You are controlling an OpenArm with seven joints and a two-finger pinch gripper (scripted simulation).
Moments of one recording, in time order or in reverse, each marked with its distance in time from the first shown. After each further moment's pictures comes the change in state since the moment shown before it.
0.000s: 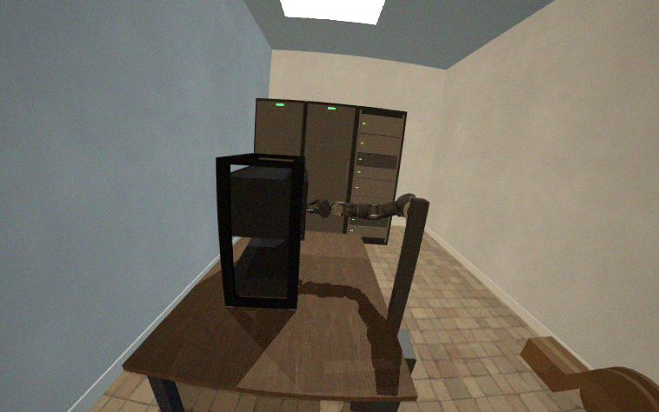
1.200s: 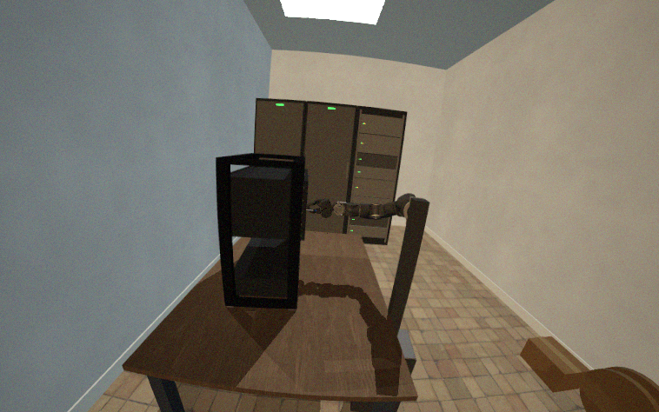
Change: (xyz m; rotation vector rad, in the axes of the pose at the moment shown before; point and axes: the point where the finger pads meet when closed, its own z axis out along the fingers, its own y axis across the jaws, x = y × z) arm 0.006 0.002 -0.009 -0.001 0.015 -0.012
